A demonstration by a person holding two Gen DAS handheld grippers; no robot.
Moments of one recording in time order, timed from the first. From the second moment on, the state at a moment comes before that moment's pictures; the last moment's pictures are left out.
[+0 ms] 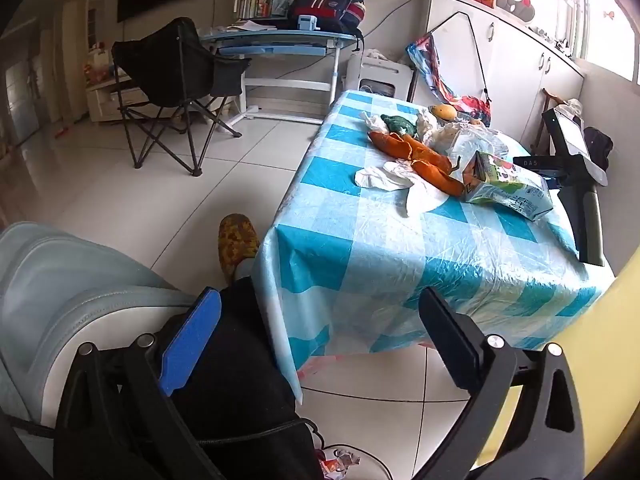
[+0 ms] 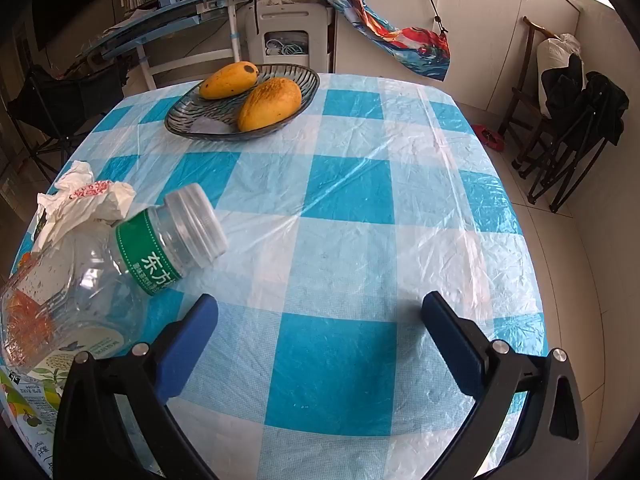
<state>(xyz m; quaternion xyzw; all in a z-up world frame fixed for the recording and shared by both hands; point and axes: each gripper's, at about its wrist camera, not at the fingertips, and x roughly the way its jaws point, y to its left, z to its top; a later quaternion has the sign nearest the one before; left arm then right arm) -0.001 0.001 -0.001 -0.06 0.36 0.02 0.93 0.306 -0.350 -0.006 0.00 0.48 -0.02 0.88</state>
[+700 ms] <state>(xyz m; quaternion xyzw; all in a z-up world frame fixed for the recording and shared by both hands) 0.018 -0.010 -0.010 -0.04 0.40 0.01 0.91 0.306 -0.350 -0.006 0.00 0.48 -0.02 0.88</state>
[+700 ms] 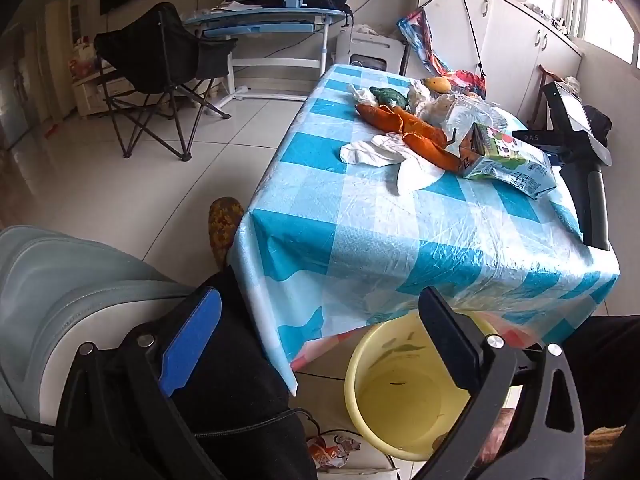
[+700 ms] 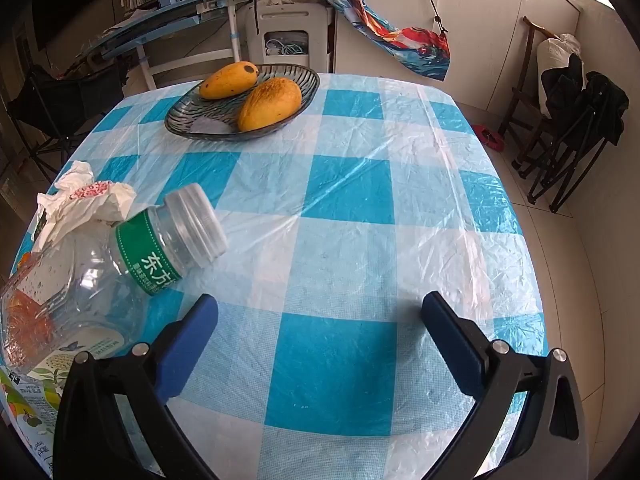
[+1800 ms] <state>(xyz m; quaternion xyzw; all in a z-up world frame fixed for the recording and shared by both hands) 0.029 -0.044 -0.002 0.00 0.40 -0.01 0.92 0.253 -0.334 0.029 -0.05 0.44 -0.06 0.89</state>
